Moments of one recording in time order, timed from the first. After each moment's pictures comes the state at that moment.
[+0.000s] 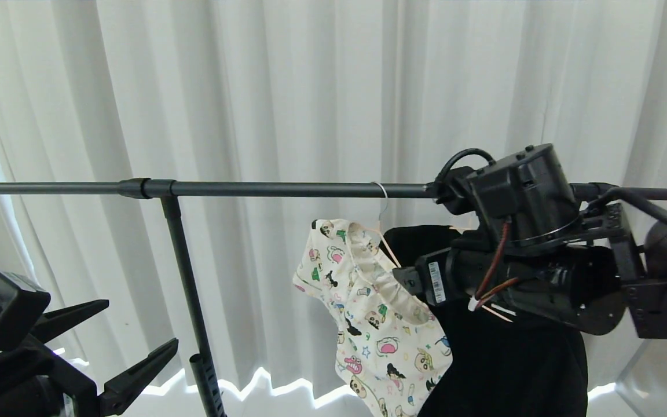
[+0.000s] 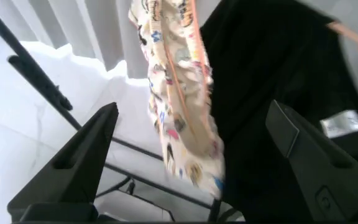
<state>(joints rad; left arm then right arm) -0.23 0.97 -0.29 -0.36 -0.11 0.27 0.93 1.68 -1.19 0.09 -0.43 0.28</state>
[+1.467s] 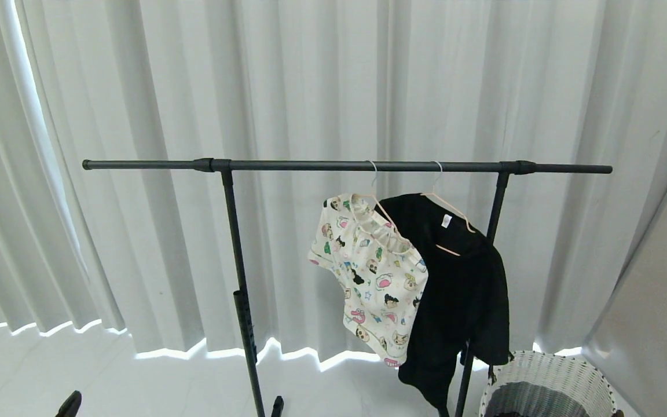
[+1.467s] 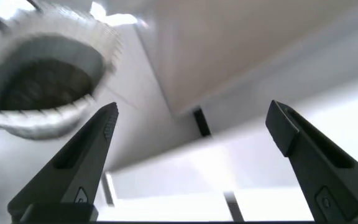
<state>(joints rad) -0.03 0.73 -0.03 -0.35 0.28 0.30 0.10 0.67 -0.42 0.36 -0.72 -0.26</state>
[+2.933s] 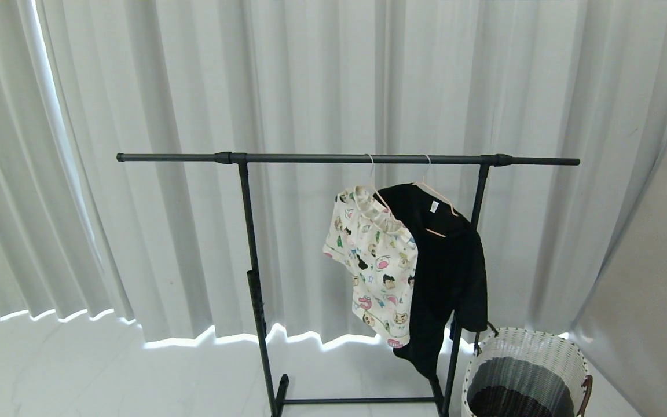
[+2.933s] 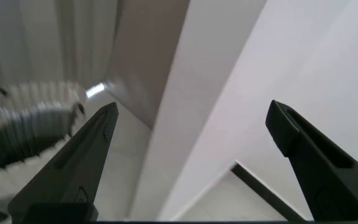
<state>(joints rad) -0.01 0.00 0.00 -0.02 0.16 0.23 -0.01 0.00 -0.11 0.11 -0.67 -0.24</state>
